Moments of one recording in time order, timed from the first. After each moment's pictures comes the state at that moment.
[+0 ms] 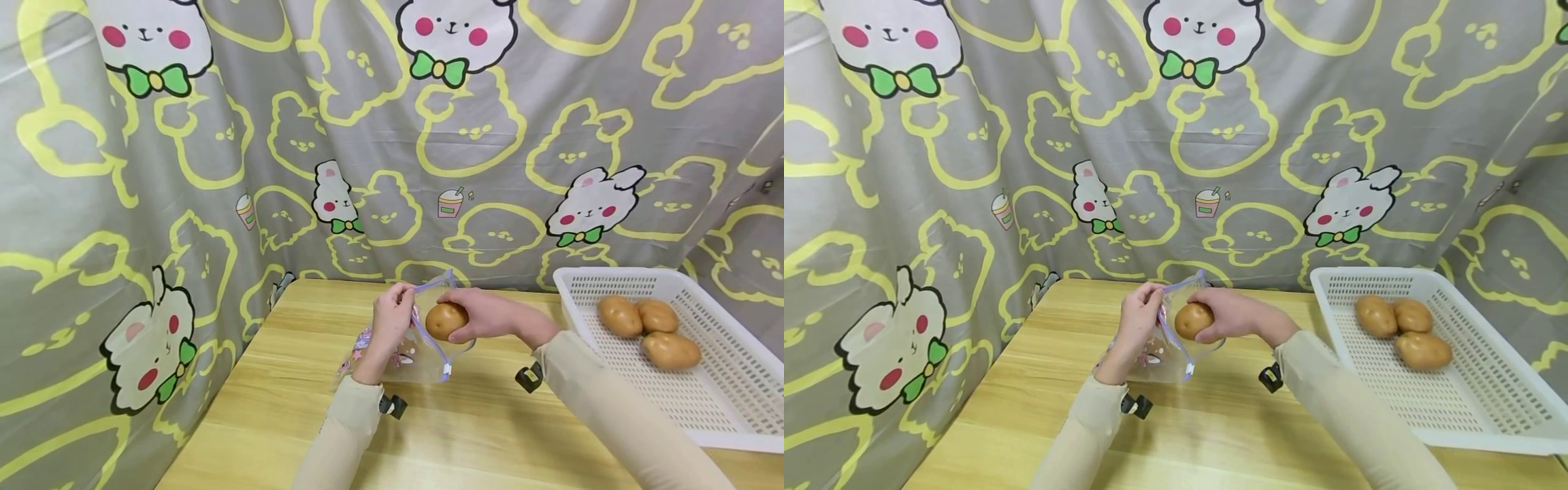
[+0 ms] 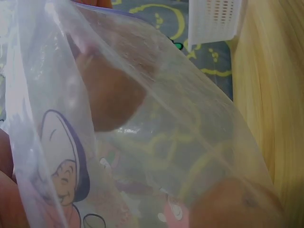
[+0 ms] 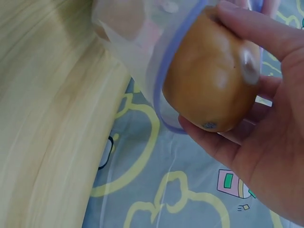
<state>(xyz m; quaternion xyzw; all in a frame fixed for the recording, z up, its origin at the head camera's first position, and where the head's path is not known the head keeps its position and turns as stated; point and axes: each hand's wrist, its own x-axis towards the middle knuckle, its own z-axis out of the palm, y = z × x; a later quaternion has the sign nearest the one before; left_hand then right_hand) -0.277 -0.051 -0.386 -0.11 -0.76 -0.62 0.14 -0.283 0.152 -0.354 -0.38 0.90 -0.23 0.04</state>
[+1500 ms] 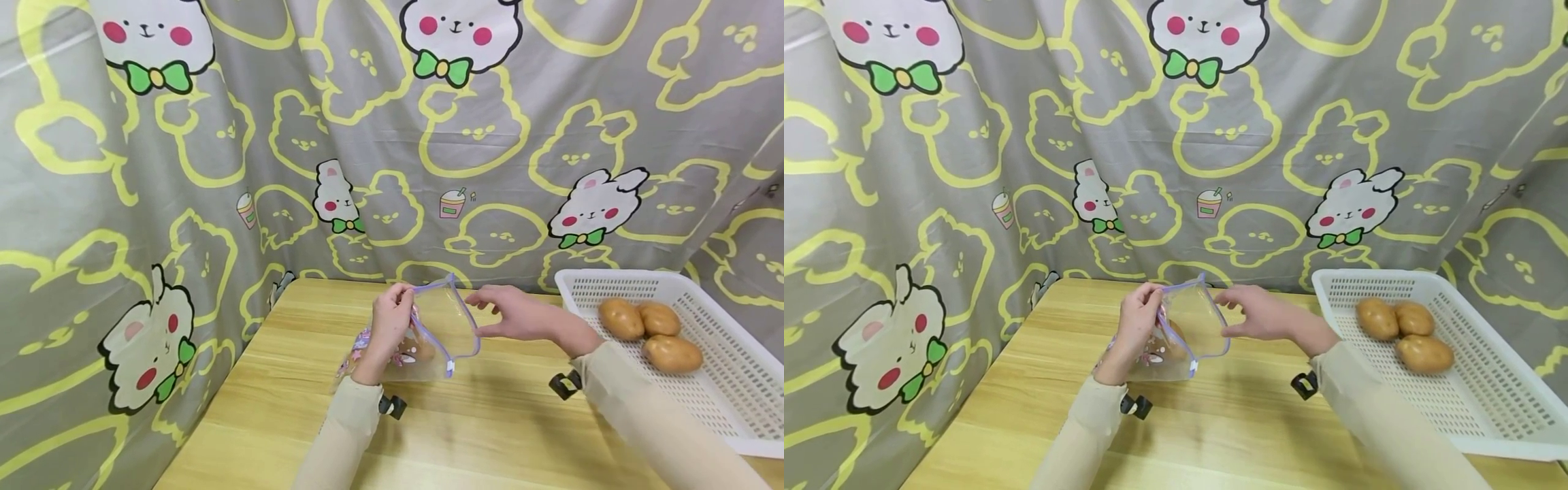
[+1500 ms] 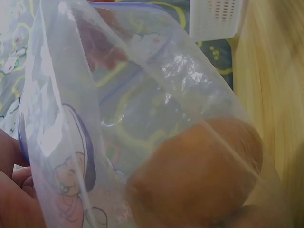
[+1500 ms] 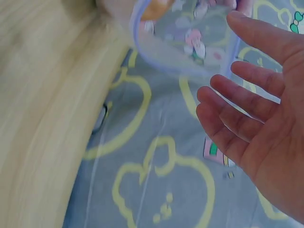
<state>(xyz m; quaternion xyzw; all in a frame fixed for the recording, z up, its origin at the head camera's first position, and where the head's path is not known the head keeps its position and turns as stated) -0.278 -0.053 -0.386 -0.10 -0.76 -0.63 0.14 -0.269 0.193 -0.344 -0.37 0.90 -0.22 0.00</state>
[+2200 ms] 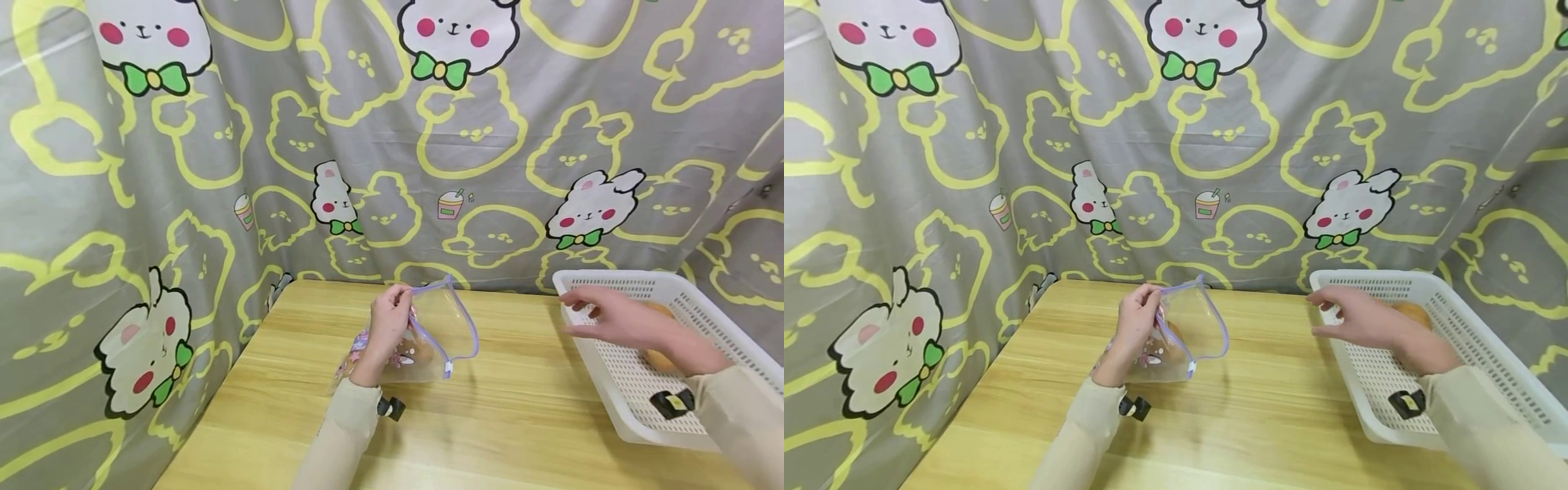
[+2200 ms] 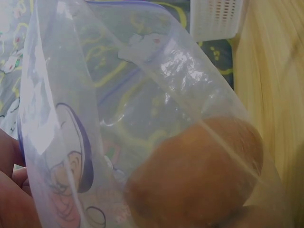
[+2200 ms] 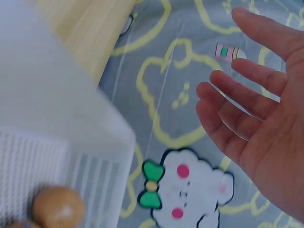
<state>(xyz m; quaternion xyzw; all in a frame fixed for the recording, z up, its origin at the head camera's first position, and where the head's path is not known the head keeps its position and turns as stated) -0.278 -0.053 -0.386 -0.10 -0.75 -0.64 0.14 -0.236 0.323 -0.343 -0.27 0.94 -0.19 -0.06</state>
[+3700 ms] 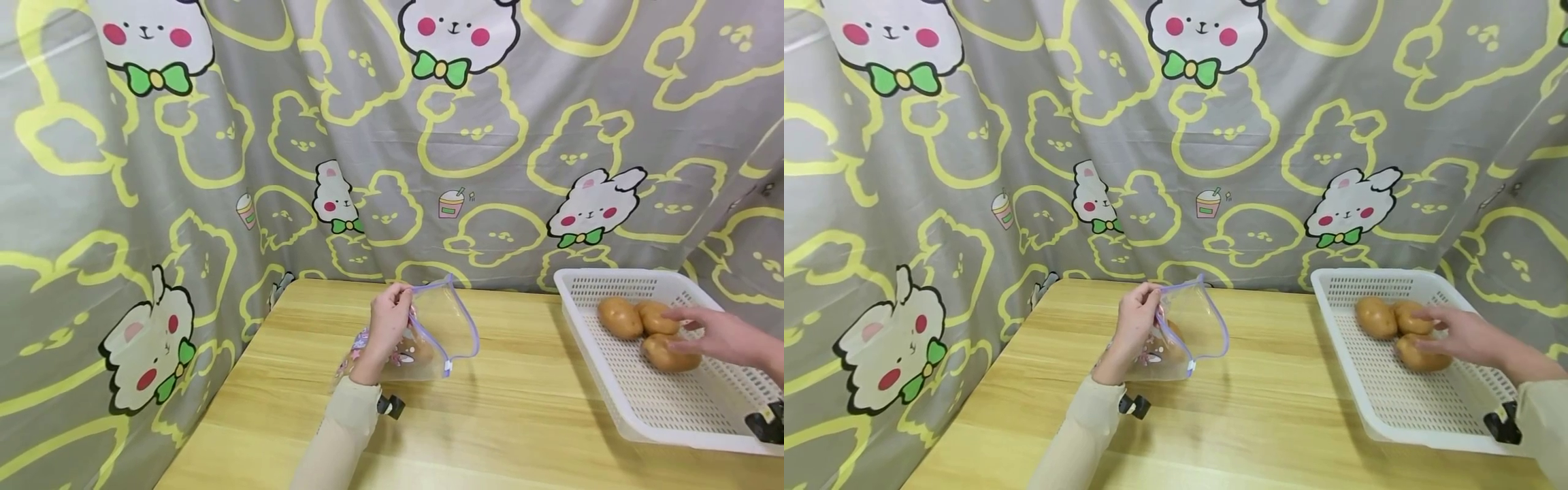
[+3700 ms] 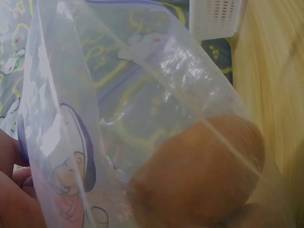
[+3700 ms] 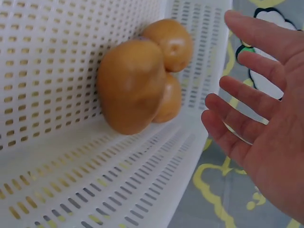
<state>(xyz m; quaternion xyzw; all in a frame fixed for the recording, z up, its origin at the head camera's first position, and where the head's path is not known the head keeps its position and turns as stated) -0.277 -0.055 -0.383 -0.09 -0.76 -0.63 0.14 -0.229 0.475 -0.396 -0.11 0.98 -0.15 0.00</state>
